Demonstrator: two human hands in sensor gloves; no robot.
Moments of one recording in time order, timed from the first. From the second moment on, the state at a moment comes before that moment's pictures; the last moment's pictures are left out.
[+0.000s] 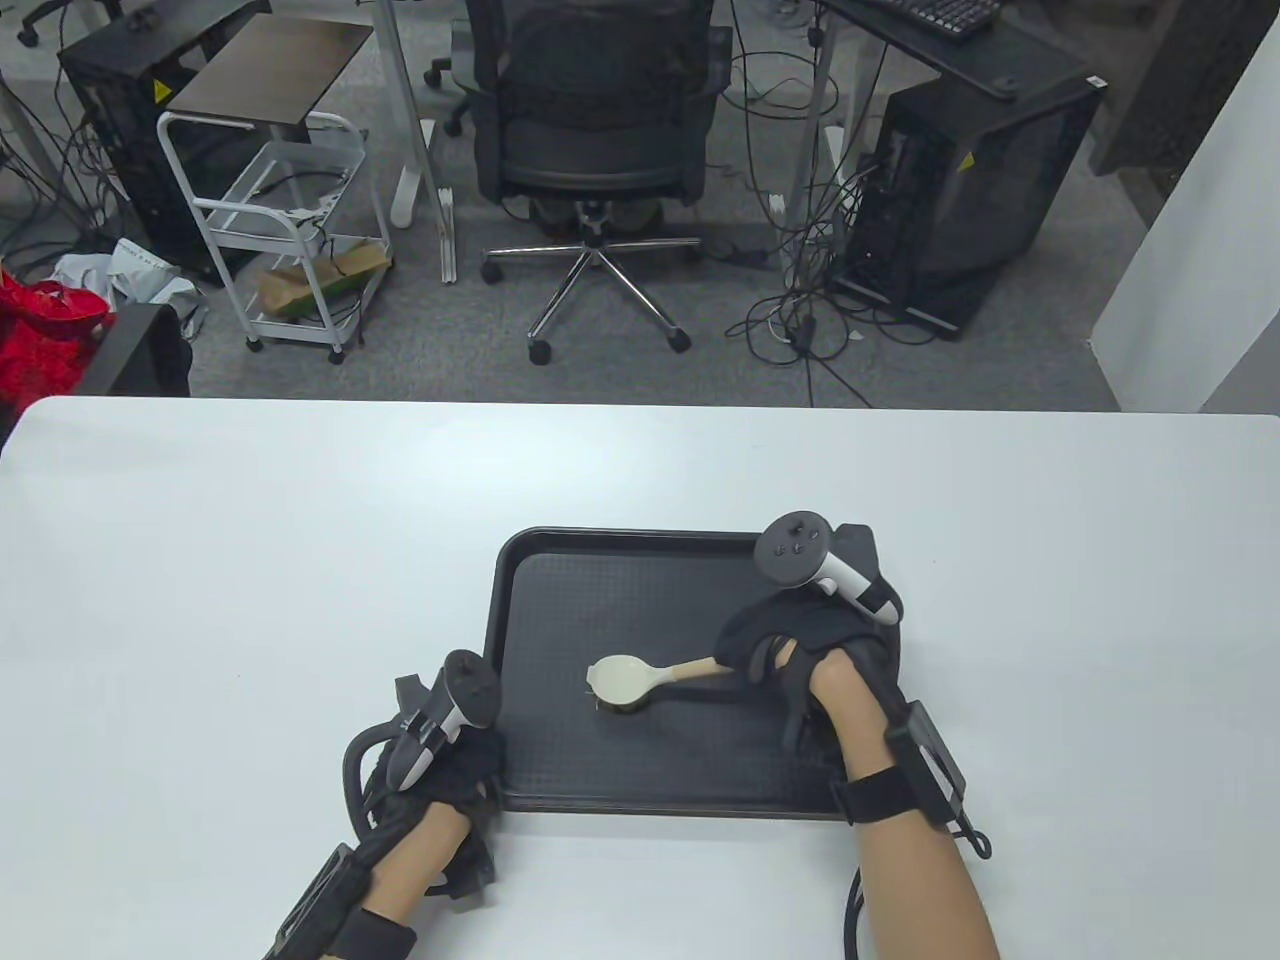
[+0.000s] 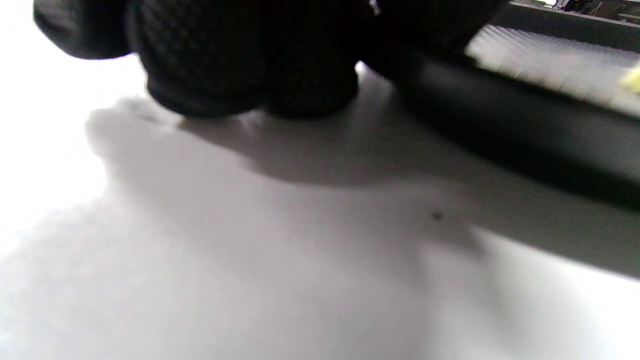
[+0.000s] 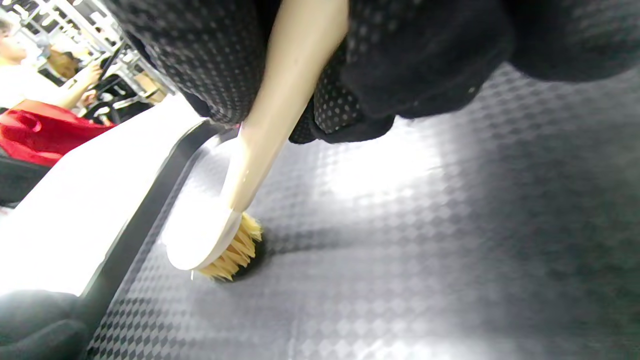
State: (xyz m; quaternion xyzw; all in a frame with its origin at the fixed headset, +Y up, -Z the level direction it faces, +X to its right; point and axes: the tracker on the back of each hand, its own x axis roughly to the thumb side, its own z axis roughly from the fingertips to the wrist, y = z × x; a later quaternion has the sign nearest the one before) left_hand -0.199 -0.762 -0.300 -0.20 0.13 0.08 0.97; right_hand 0.143 -0.688 -0.392 0.05 0.27 0.94 0.22
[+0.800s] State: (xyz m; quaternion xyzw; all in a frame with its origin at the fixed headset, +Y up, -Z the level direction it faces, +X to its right) left_hand -0.199 -0.762 -0.301 -0.20 0.13 0.08 0.97; right_hand 0.344 -0.712 -0.375 -0.15 0.25 0.88 0.37
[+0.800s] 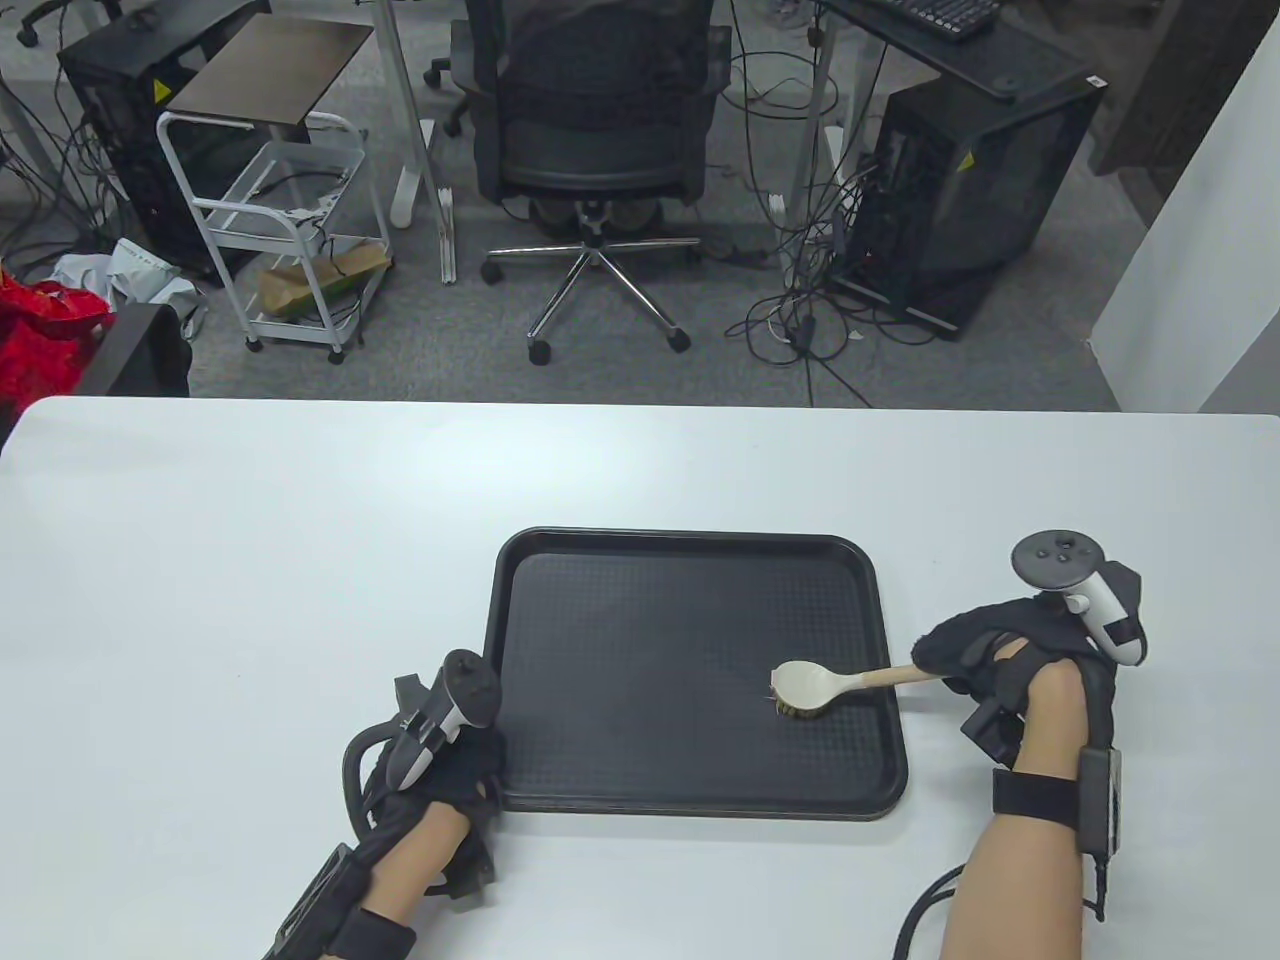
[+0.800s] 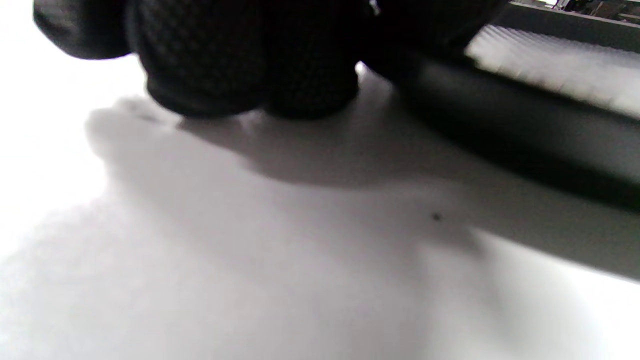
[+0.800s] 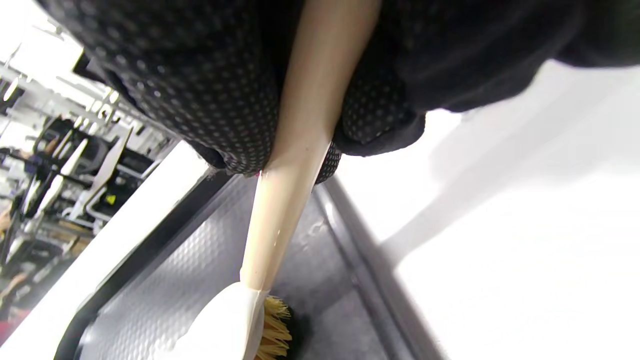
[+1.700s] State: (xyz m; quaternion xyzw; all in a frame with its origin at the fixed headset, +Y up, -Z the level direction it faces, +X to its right) left_hand -0.199 -0.762 -0.301 -0.20 0.13 0.08 0.97; right_hand 0.206 -0.633 -0.370 0.05 0.16 0.93 0.34
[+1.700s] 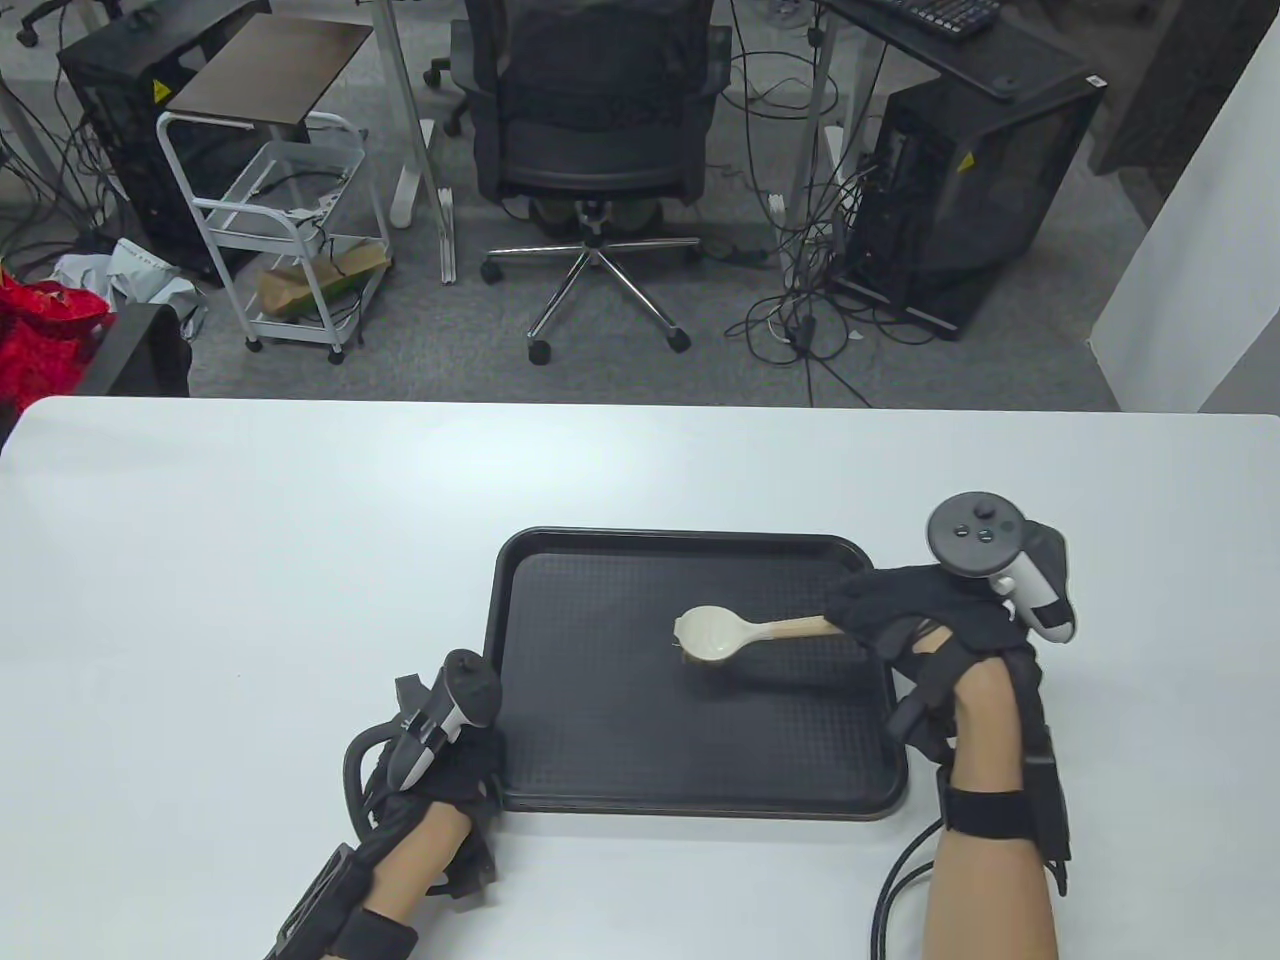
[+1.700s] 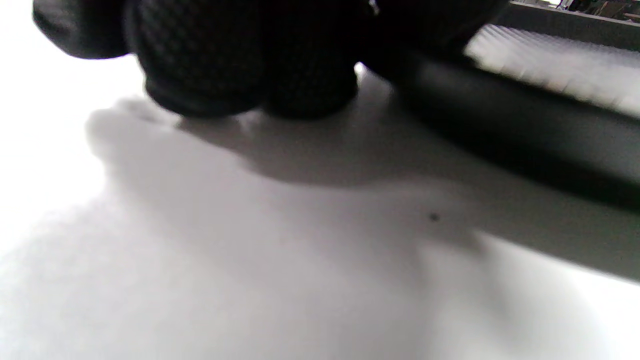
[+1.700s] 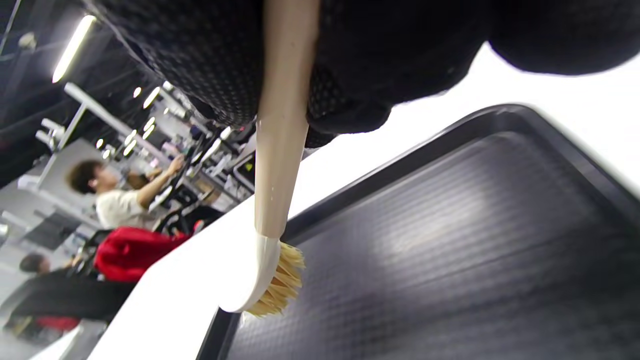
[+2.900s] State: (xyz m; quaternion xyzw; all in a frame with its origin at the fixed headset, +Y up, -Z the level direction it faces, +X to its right) left_hand -0.199 -0.762 -0.300 -0.20 0.13 0.08 0.97; right_hand 0.090 -0.724 -0.328 0.10 0.16 0.93 0.31
